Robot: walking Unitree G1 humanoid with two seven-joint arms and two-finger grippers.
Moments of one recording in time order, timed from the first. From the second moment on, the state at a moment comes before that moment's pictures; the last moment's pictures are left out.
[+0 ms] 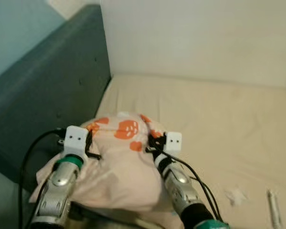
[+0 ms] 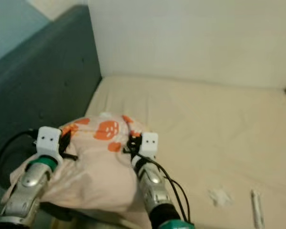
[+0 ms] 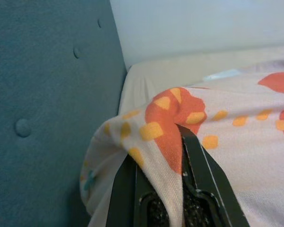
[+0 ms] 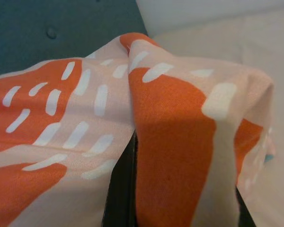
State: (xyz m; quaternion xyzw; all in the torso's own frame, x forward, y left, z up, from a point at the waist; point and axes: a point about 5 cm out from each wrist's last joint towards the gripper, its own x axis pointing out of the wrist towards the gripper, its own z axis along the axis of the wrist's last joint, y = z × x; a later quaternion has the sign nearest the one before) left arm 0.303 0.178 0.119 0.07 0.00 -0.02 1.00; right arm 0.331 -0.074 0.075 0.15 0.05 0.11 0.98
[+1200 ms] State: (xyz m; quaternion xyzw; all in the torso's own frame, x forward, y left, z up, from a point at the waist) left arm 0.303 0.180 0.120 0.07 0.00 -0.02 1.00; right arm 0.331 -0.072 0.075 0.15 0.05 0.12 0.98
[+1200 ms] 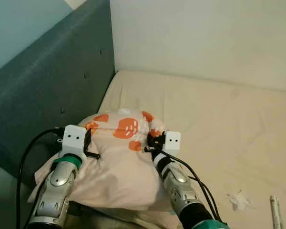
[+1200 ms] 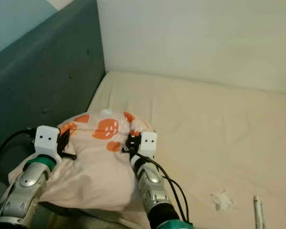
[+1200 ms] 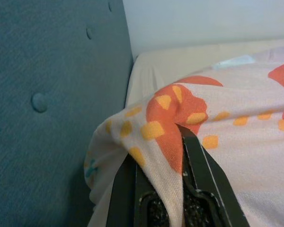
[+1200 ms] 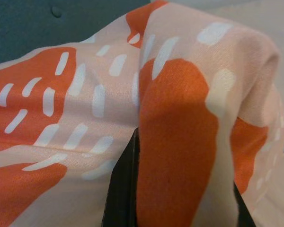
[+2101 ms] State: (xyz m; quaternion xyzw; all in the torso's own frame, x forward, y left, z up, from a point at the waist) left arm 0.298 0.182 0.112 0.08 0.01 -0.02 1.00; right arm 0.330 -0.073 0.074 0.15 0.06 0.12 0.98
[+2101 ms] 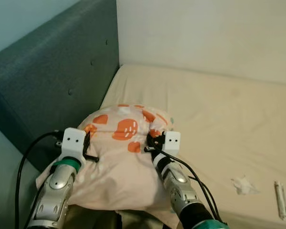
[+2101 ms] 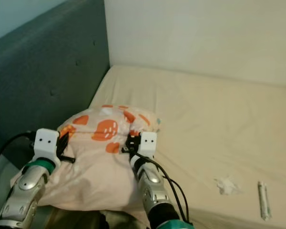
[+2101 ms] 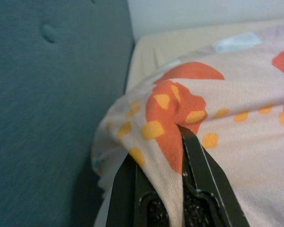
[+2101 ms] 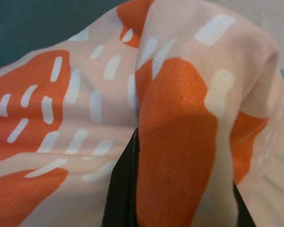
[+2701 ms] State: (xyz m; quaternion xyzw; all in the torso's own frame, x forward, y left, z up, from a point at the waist) left arm 0.296 0.189 0.109 0.09 0.02 -0.01 1.00; right arm 0.329 -0.069 0.074 0.15 0.06 0.13 0.98
